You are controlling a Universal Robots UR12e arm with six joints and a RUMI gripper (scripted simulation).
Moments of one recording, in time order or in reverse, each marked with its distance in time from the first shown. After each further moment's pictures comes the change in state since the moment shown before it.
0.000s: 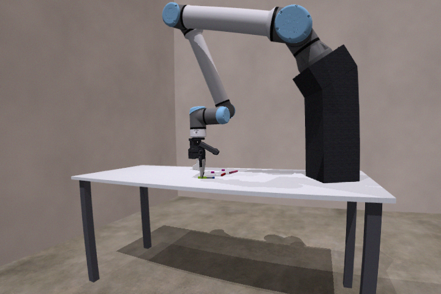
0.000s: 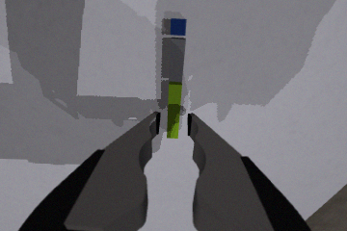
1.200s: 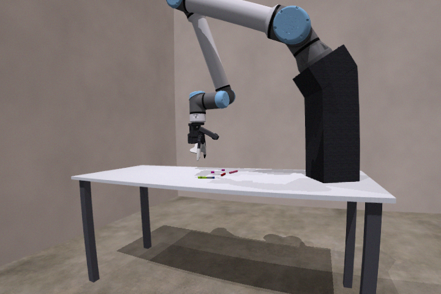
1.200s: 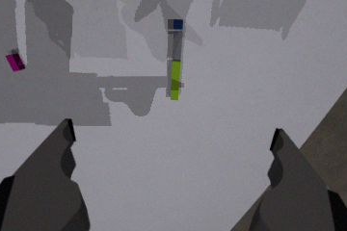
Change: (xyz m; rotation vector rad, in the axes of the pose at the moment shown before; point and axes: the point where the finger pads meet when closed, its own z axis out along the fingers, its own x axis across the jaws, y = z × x) arm 0.000 0.000 -0.084 0.000 0.000 0.000
